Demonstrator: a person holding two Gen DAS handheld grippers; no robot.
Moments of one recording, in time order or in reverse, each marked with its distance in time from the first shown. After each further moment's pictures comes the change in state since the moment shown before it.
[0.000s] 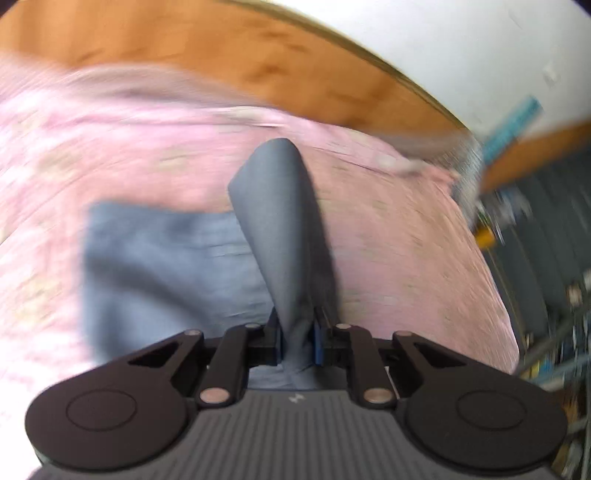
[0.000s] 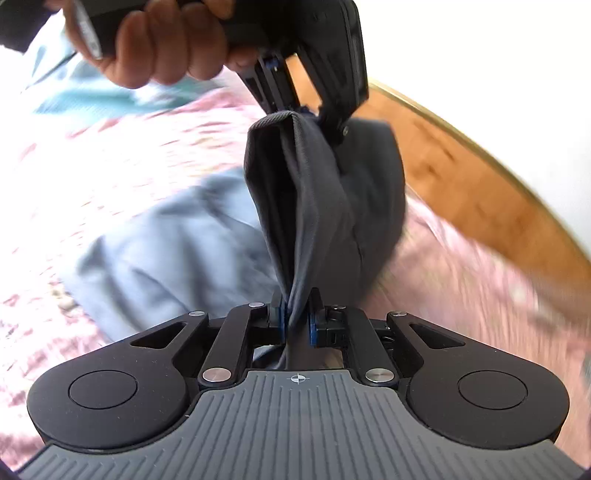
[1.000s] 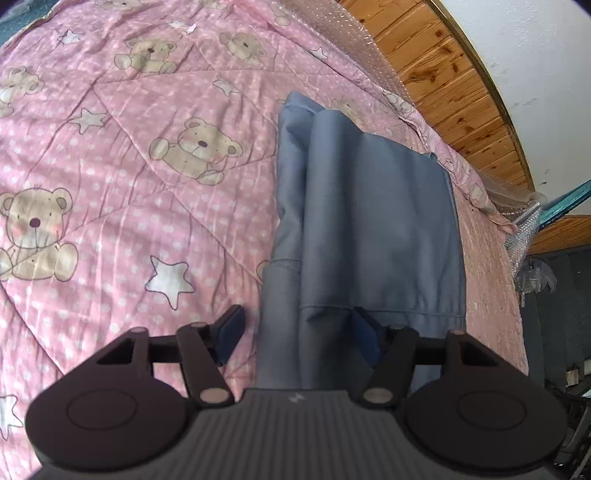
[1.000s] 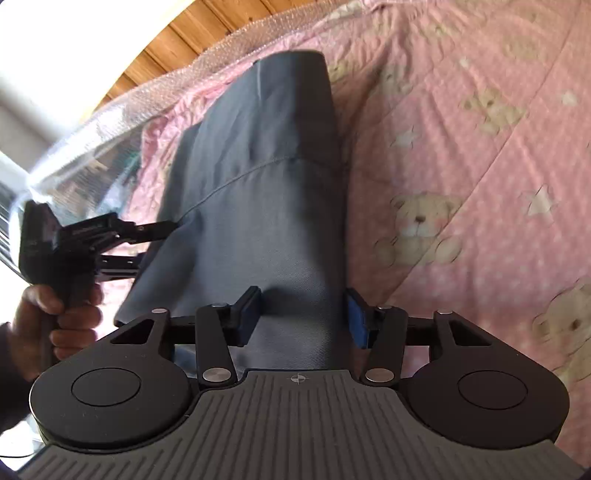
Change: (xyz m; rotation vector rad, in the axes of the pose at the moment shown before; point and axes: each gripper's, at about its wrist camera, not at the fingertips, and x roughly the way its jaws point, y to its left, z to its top) left arm 0.014 0.131 -0.079 -0.250 -0.027 -0.033; right arm 0.038 -0.102 -0.101 1.028 0.201 0.397
